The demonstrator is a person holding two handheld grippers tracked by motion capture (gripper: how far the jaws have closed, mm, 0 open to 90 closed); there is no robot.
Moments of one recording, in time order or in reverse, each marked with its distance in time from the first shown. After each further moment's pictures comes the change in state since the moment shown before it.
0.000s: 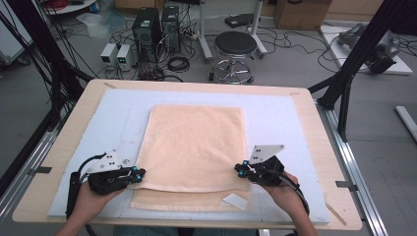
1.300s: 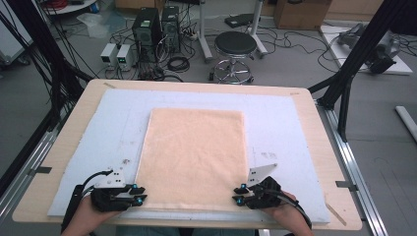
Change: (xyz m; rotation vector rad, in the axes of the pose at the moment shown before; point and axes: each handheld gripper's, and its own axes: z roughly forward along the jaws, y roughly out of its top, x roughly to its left) left arm -0.018 -0.034 0.011 0.165 -0.103 -0.027; right arm 0.031 -0.042 0.021 0.094 0.186 0.028
